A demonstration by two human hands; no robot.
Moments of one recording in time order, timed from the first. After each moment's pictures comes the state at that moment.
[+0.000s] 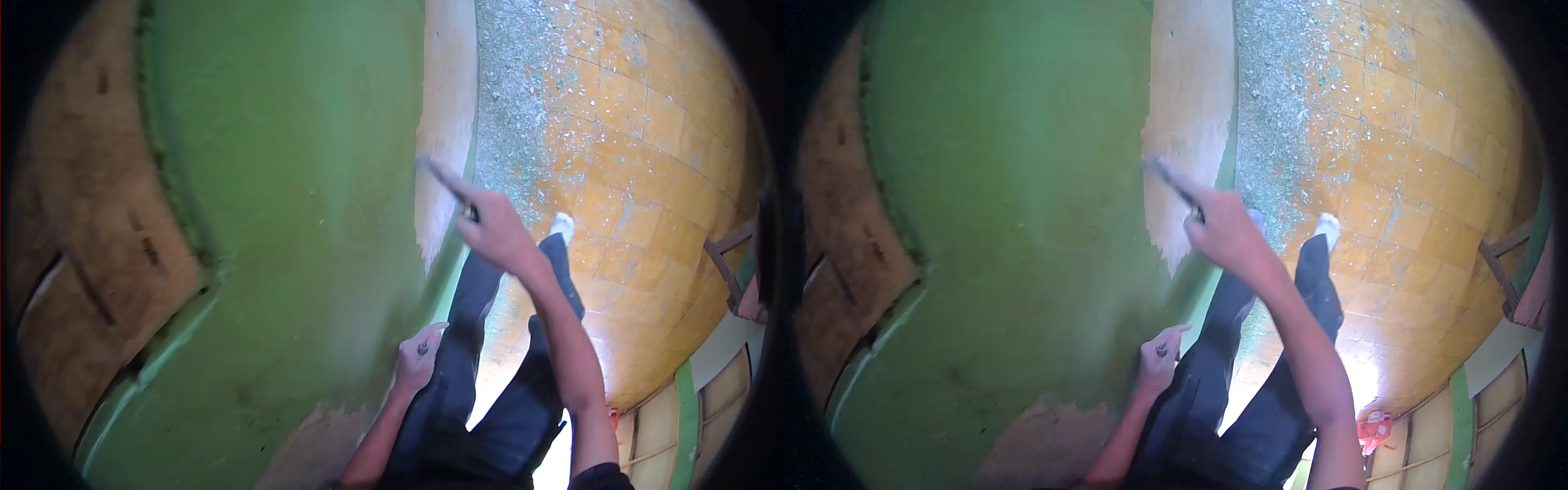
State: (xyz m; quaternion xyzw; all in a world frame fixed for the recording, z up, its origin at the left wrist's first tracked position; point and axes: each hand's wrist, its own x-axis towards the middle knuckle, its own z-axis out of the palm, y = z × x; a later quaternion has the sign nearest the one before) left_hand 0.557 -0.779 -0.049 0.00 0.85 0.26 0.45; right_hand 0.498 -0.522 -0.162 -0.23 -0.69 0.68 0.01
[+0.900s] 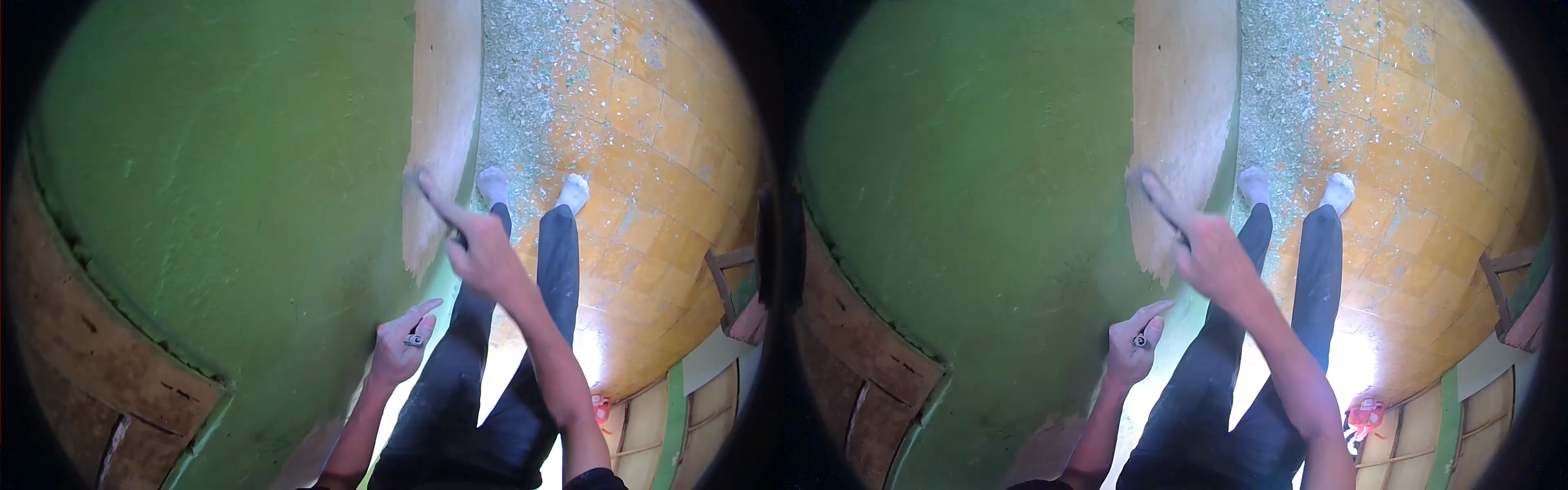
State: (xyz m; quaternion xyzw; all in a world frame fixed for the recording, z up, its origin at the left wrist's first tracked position) left_hand 0.465 -0.655 -0.027 0.13 0.87 0.23 0.41; right_hand 0.485 -0.489 -0.156 -0.23 -0.62 0.75 -0.01
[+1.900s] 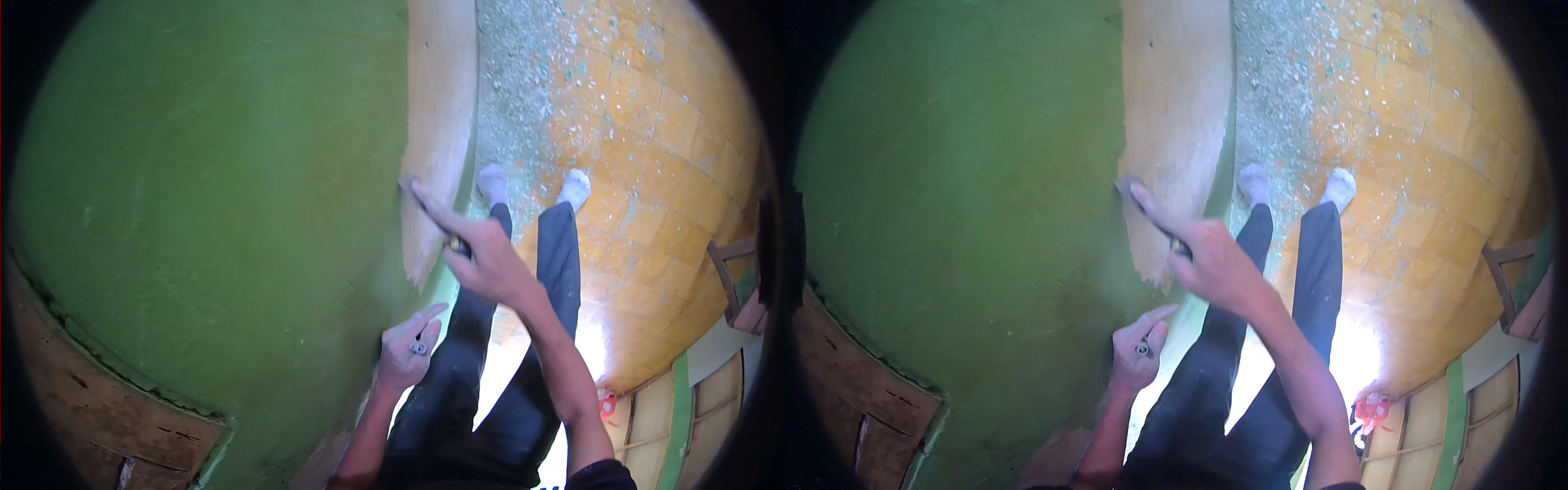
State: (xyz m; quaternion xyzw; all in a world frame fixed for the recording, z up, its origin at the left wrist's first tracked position) left_hand 0.466 -0.658 -0.040 0.13 0.87 0.26 0.40; right_hand 0.478 -0.475 -0.158 -0.20 -0.58 0.79 -0.06
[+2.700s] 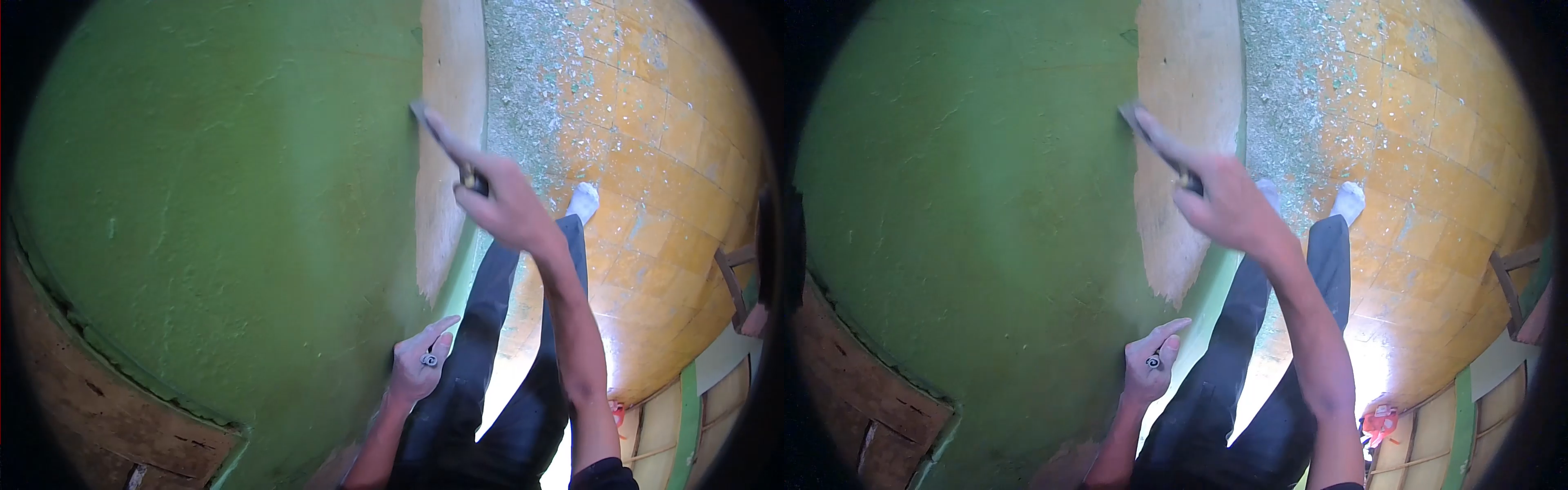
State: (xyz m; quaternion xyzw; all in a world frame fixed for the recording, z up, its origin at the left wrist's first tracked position) left_hand 0.463 -0.656 -0.040 0.12 0.86 0.26 0.42; right_hand 0.443 -0.439 -0.176 -0.18 -0.62 0.76 -0.01
